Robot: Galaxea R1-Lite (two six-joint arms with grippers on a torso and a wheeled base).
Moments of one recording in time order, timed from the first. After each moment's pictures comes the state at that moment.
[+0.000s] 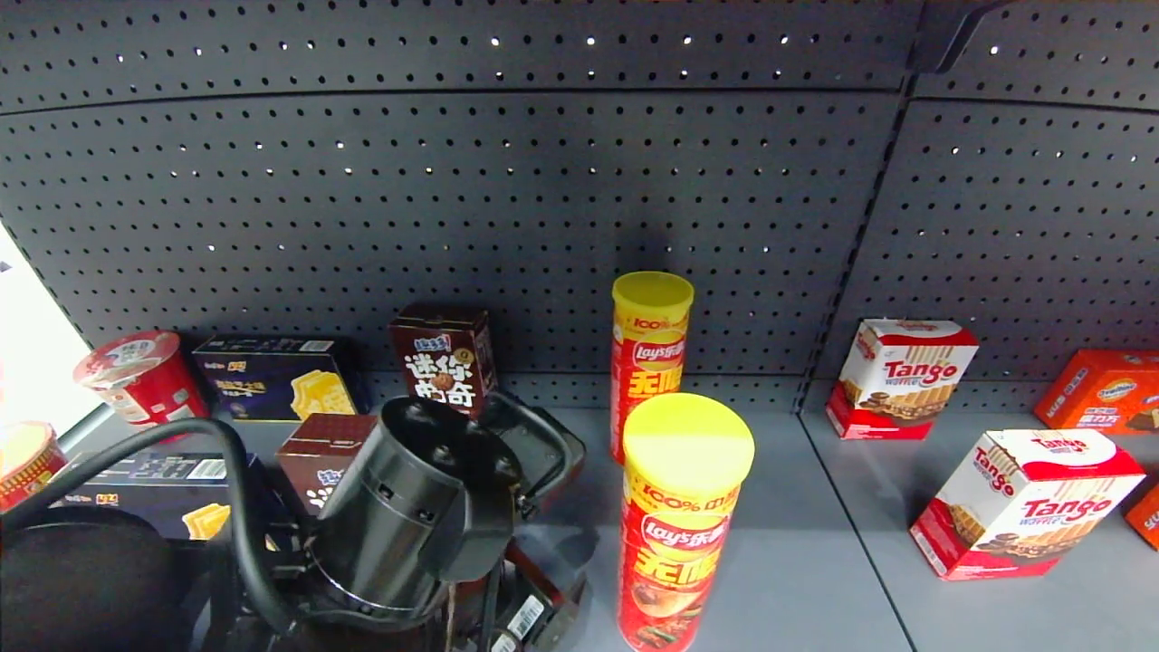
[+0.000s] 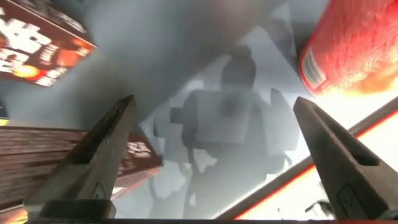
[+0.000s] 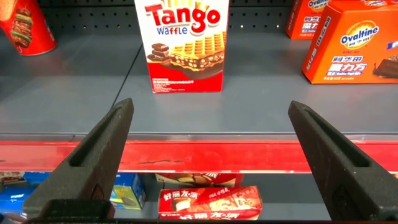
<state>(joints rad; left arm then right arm) -0.91 1.61 -0.82 -0.05 0.41 0.02 0.00 0.00 -0.03 0.00 -0.01 0.01</state>
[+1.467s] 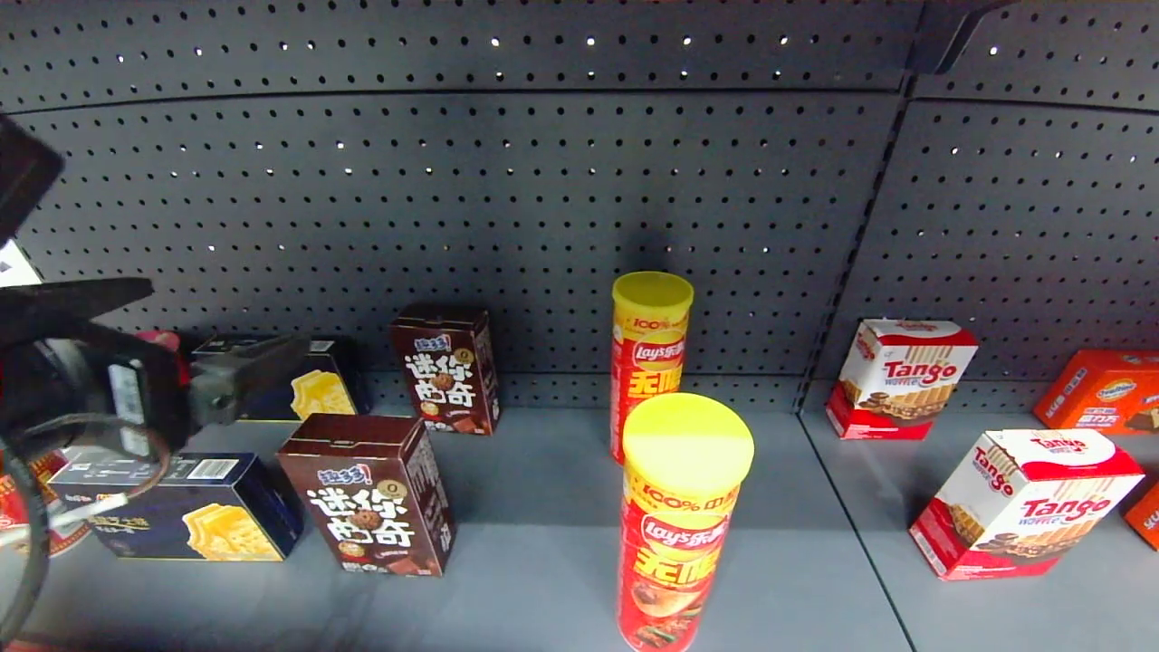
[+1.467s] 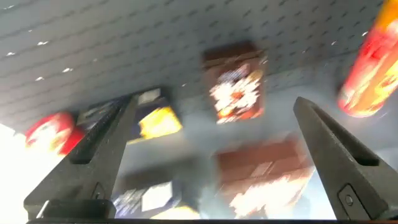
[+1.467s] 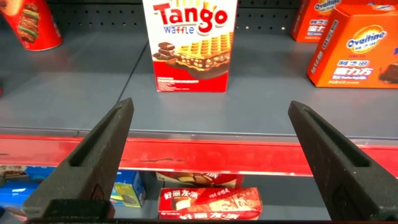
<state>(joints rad) -0.49 1.10 -0.83 -0.08 0.39 0.15 0.00 0.00 -0.03 0.00 0.02 -0.01</state>
